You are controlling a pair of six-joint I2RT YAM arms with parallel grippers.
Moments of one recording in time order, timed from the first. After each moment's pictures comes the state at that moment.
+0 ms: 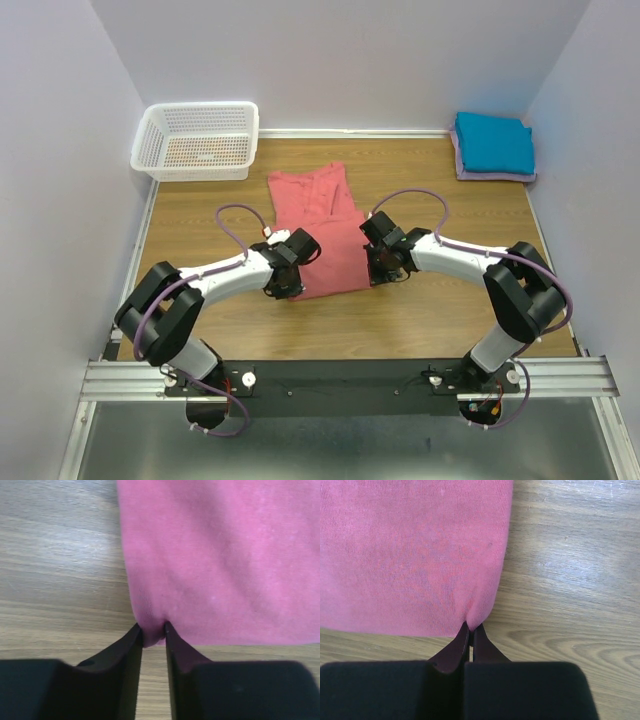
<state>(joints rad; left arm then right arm) -0.75 1.51 0.82 -0.59 -0.23 -0.94 0.70 1.65 0.94 -0.48 0.06 0.52</state>
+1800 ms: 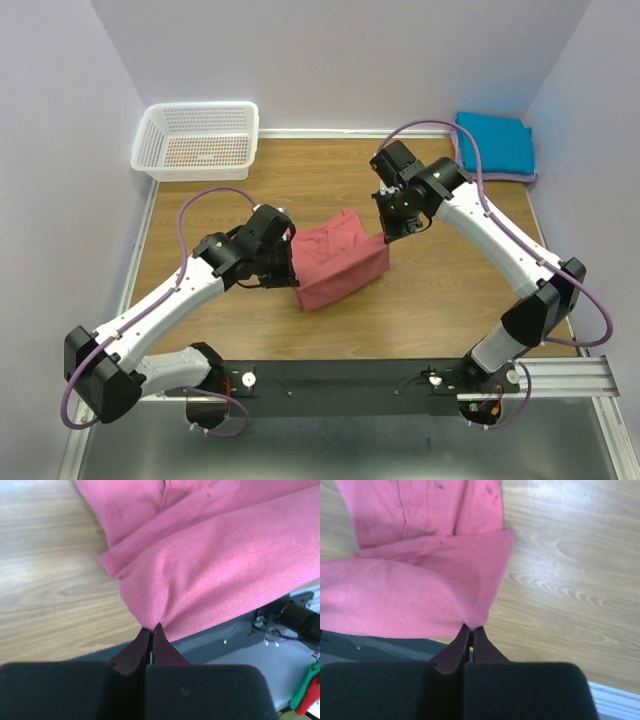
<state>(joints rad) -0.71 1.13 1.02 -0.89 0.07 -0.79 0.66 1.60 1.69 -1.27 0.08 0.36</state>
